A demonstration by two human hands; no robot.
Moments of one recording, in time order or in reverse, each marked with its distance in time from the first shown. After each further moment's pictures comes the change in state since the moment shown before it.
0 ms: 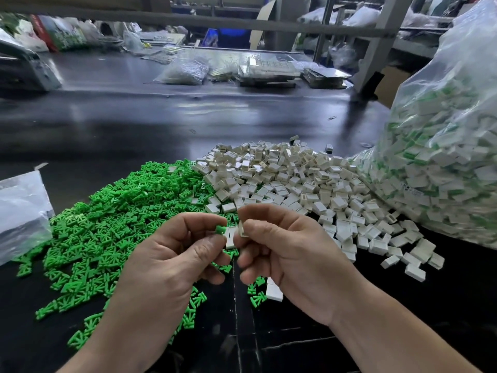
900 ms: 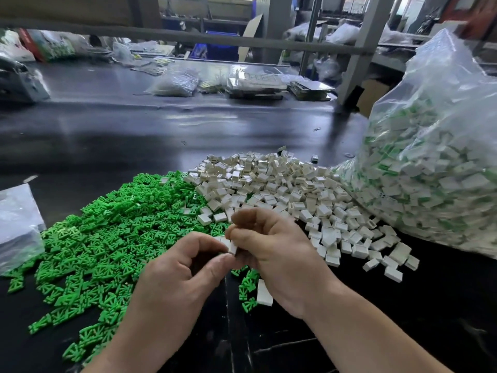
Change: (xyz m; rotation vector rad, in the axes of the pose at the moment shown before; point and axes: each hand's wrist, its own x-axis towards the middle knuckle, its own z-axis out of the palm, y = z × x) left_hand -0.008 0.009 0.008 0.587 0.006 0.111; right_hand 0.006 0.004 0.004 -0.277 0.202 -0.081
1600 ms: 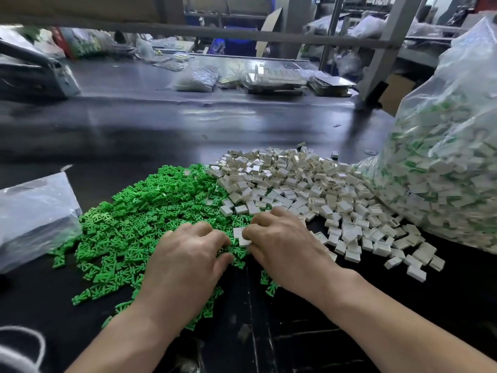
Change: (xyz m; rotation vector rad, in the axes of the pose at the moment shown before) left_hand 0.015 -0.023 -0.012 0.836 -0.059 0.203; right_hand 0.026 0.018 -0.007 -1.586 -0.178 -0.594
